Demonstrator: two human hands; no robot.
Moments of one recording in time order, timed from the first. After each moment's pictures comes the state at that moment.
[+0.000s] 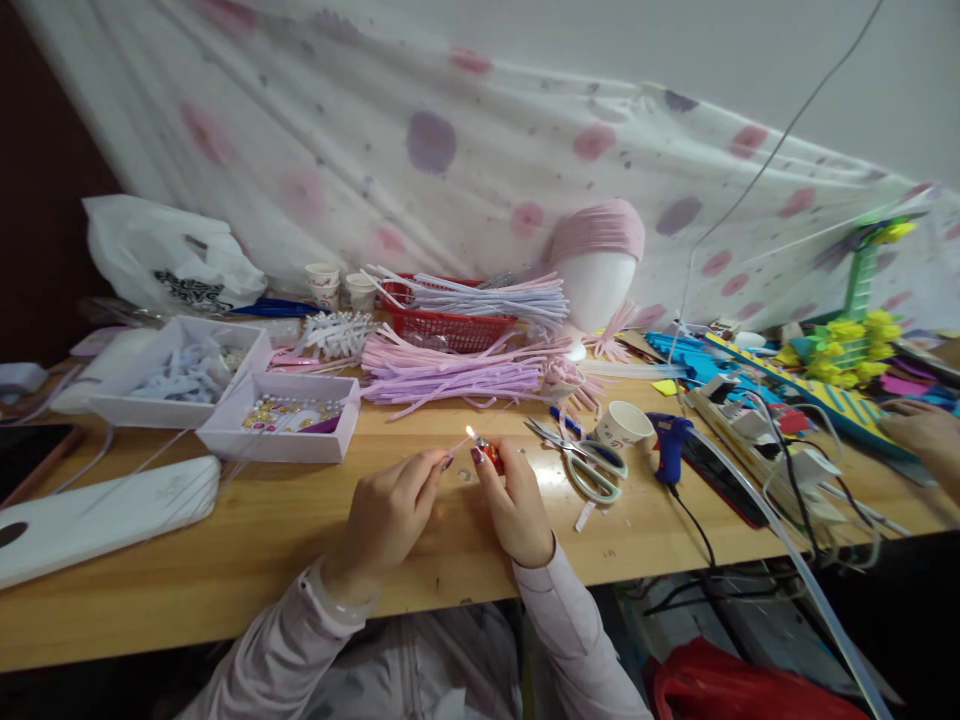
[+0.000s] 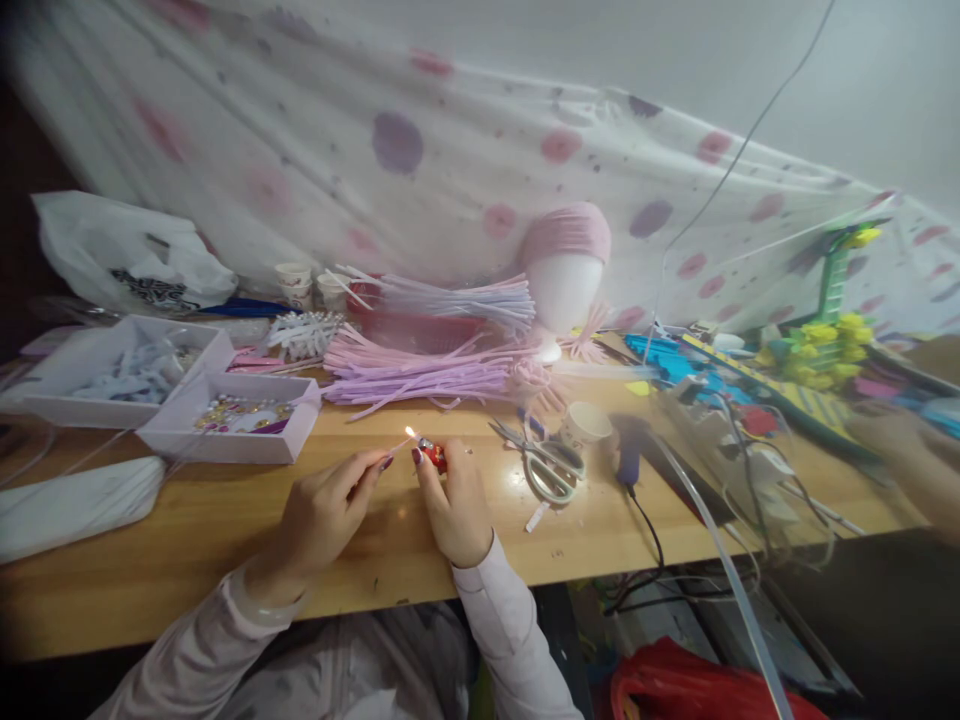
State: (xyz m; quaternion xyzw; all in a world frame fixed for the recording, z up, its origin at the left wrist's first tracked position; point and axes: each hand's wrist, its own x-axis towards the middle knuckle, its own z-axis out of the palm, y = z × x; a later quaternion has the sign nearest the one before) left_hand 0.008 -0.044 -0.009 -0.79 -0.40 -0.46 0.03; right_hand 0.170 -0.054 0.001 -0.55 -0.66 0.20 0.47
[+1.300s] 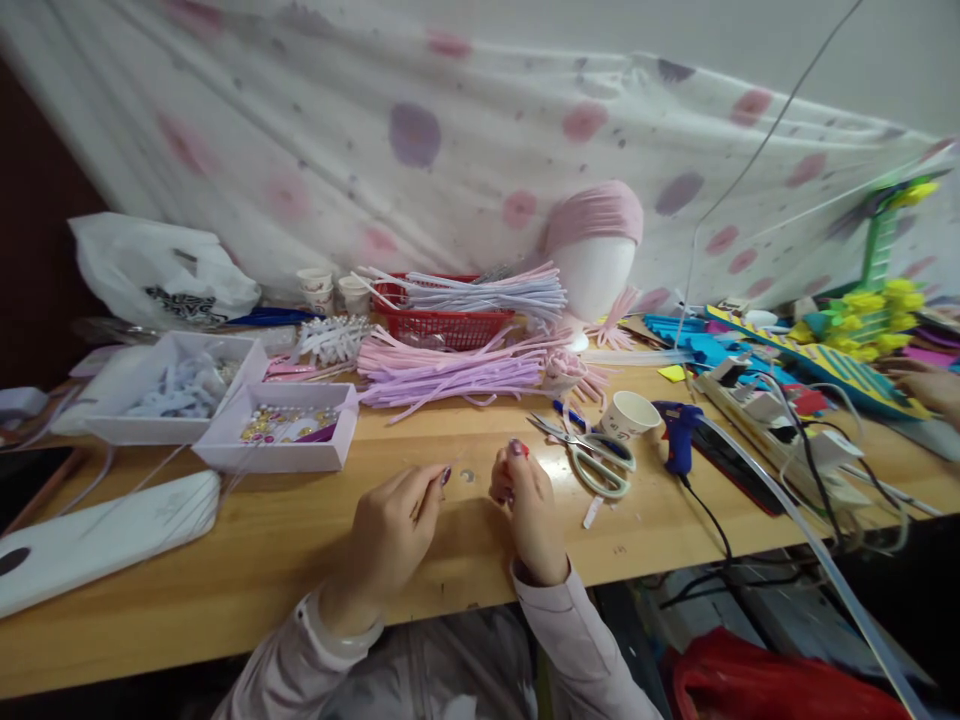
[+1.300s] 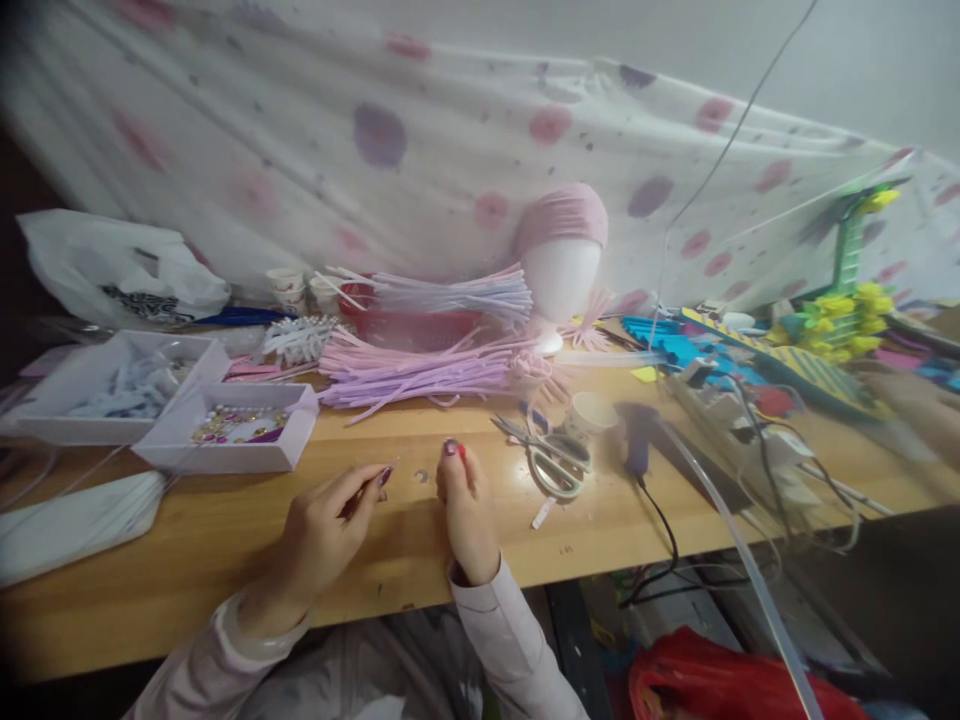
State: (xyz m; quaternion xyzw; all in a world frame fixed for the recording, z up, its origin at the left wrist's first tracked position) left_hand 0.010 -0.053 -0.009 -0.78 -0.43 -0.46 -0.08; right_hand 0.165 -0.060 -0.002 -0.53 -0.45 0.39 0.60
